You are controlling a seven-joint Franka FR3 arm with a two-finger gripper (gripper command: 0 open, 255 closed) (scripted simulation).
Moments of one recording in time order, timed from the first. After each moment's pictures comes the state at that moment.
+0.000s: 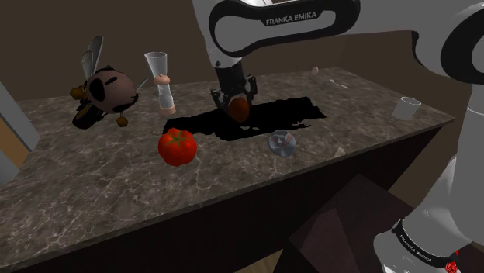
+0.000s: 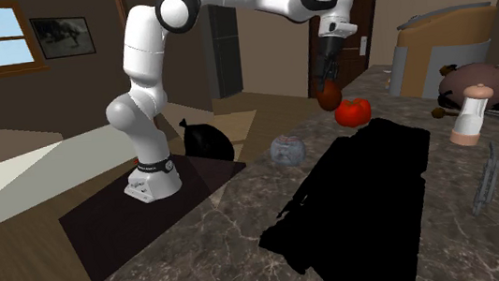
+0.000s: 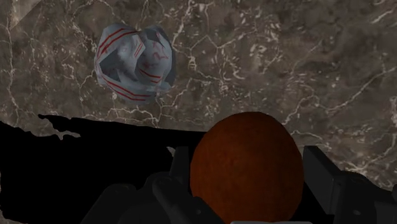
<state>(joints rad) 0.23 0.36 0.29 -1.42 -0.29 1.56 0.81</state>
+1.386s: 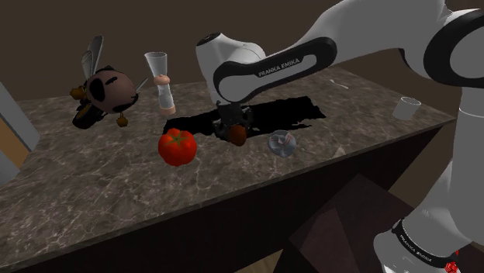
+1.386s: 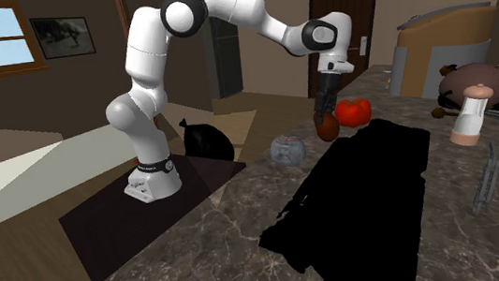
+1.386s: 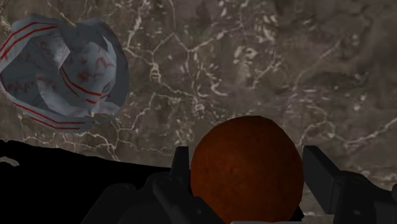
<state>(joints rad) 0.22 0.42 0.28 -1.63 -0.31 1.81 0.87</state>
